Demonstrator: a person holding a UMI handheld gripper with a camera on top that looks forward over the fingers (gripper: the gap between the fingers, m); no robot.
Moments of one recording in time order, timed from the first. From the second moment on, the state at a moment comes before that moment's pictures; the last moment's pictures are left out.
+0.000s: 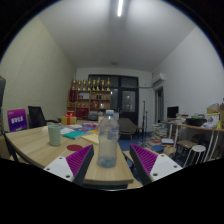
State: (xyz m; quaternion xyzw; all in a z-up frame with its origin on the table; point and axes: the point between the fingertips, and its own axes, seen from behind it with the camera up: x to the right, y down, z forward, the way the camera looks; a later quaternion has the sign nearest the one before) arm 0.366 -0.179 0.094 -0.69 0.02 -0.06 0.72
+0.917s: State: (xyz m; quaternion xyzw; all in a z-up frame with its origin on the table) arm 0.373 -0.017 0.093 -0.71 0.12 -0.12 0.68
